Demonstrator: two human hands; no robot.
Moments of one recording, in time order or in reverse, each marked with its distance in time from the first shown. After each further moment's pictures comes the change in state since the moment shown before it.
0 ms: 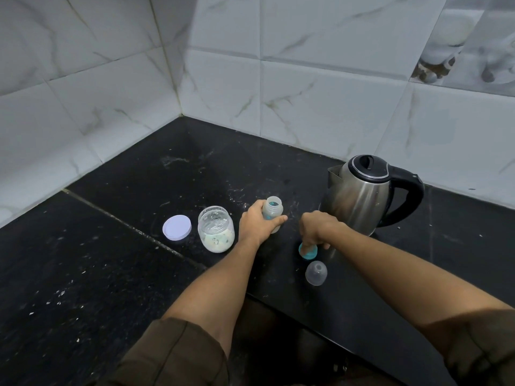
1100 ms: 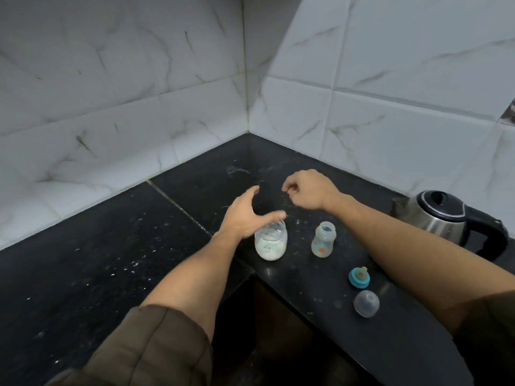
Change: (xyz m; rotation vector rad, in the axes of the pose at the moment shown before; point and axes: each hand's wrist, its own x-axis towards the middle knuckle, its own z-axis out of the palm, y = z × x) left_hand -0.023 -0.025 -0.169 0.192 0.110 0.075; right_hand -0.009 -0.130 -0.098 0.126 0.505 -0.589
